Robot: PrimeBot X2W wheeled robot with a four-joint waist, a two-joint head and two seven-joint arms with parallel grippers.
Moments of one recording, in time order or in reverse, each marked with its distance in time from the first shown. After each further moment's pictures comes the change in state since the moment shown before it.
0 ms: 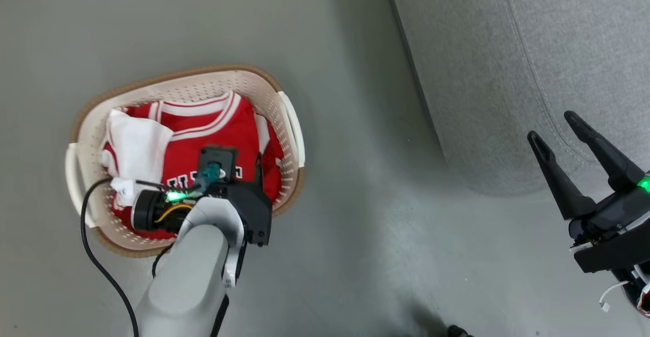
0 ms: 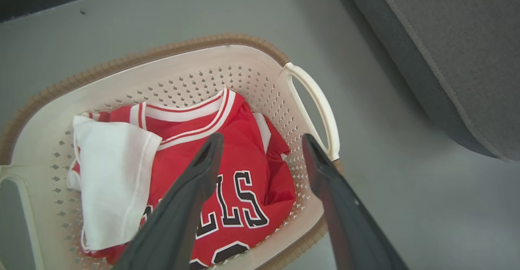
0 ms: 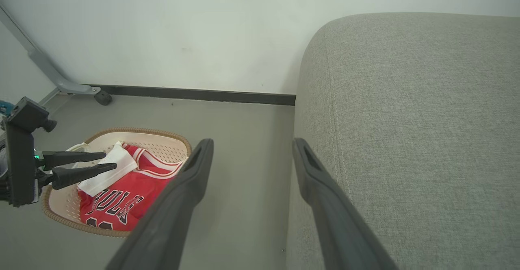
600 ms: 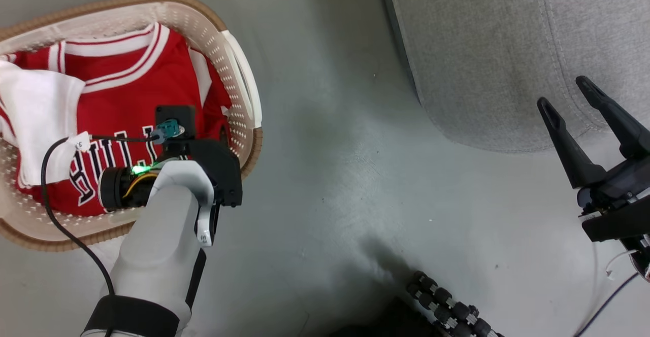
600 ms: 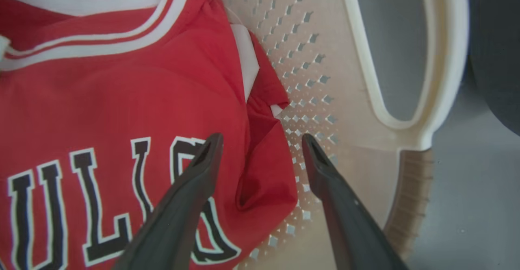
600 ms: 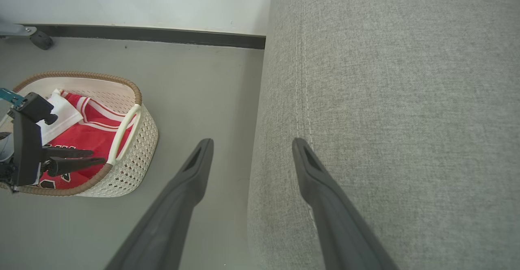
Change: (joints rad) left arm -0.199 0.001 0.072 0.228 -0.090 0.000 0.043; right arm -0.104 -0.034 0.019 0.028 0.016 0.000 0.000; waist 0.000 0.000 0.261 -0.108
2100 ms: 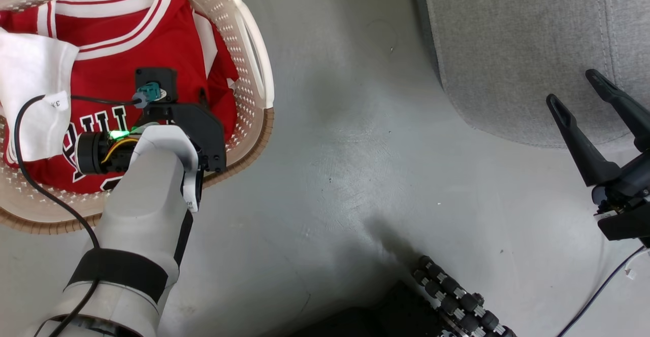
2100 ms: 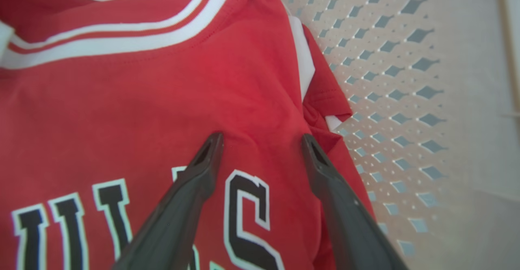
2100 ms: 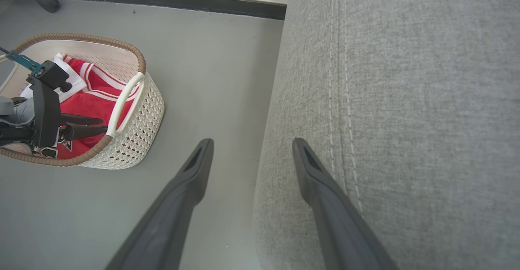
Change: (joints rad) left arm -0.206 0.000 -0.115 0.273 -0.109 0.000 -0.127; right arm -0.018 -0.079 0.033 -0.038 0.017 0.000 -0.004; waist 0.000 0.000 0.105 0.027
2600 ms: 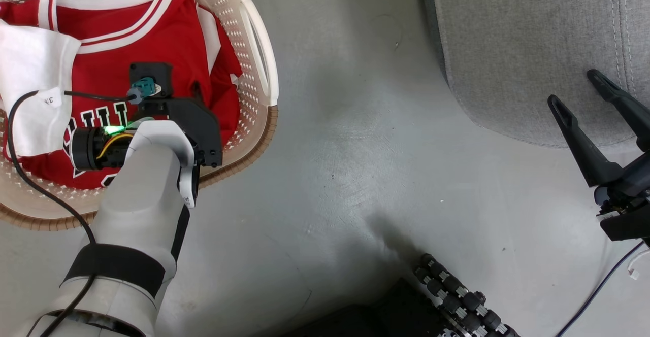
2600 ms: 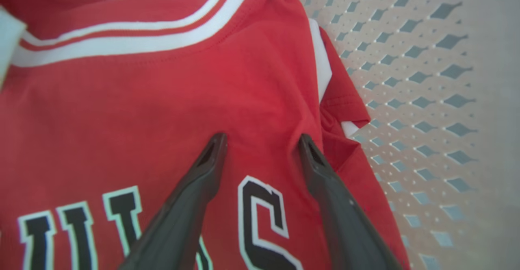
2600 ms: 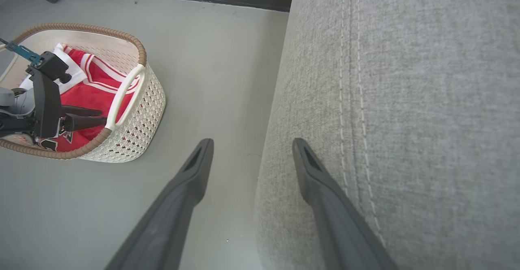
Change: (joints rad) left arm -0.025 -0.001 0.003 0.024 0.000 0.000 -0.023; right arm -0.002 -0.017 0.008 -0.001 0.000 0.000 0.000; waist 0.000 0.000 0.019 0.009
